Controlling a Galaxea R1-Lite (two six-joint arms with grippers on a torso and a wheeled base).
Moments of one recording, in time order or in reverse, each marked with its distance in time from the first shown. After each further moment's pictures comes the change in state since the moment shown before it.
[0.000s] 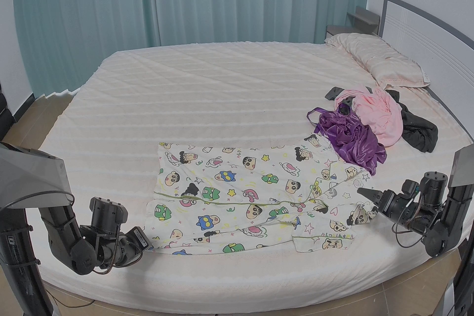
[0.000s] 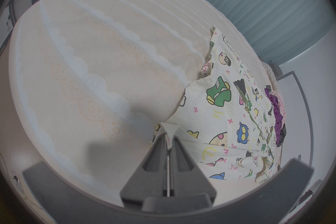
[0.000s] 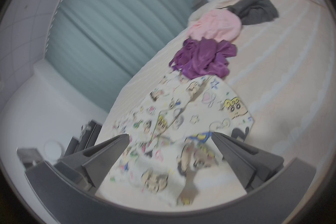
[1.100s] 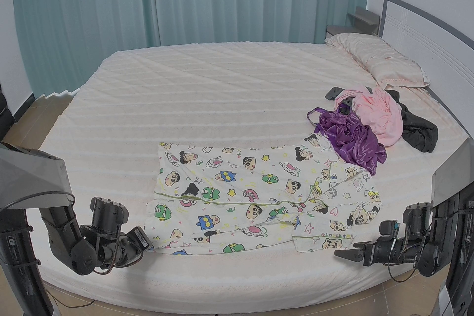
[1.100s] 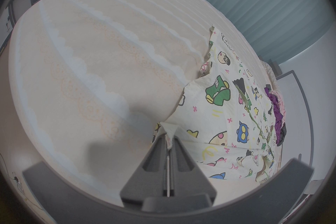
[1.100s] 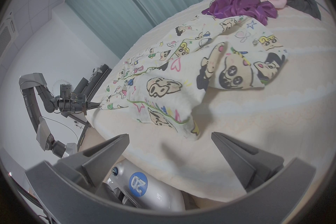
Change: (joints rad) left arm -0.007 0.000 -0.001 0.000 0.002 0.002; right arm 0.074 0.161 0.182 0.000 0.211 -0.452
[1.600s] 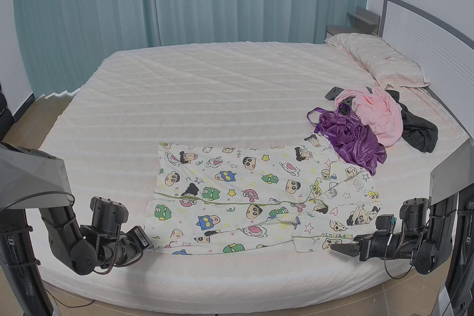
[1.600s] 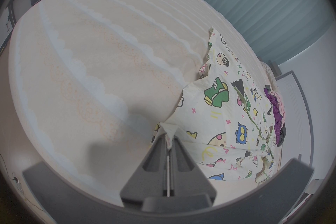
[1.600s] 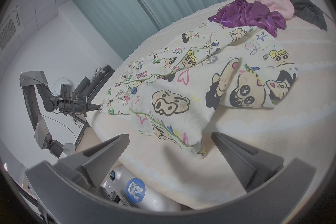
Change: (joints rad) left arm -0.001 -0.002 0.000 -0.007 0.007 0.001; right arm 0.031 -0.010 -0.057 0.000 -0.014 0.003
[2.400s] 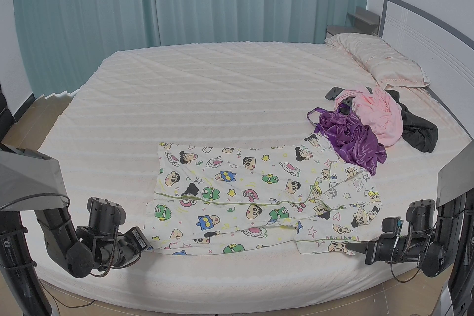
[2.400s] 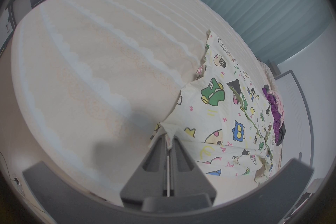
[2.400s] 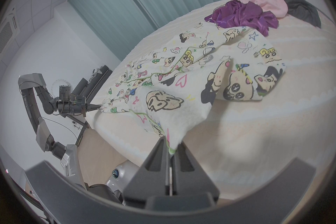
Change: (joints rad) left arm -0.008 -0.034 0.029 -0.003 0.011 0.004; right arm -0.004 -0.062 0.079 0.004 -0.023 0.014
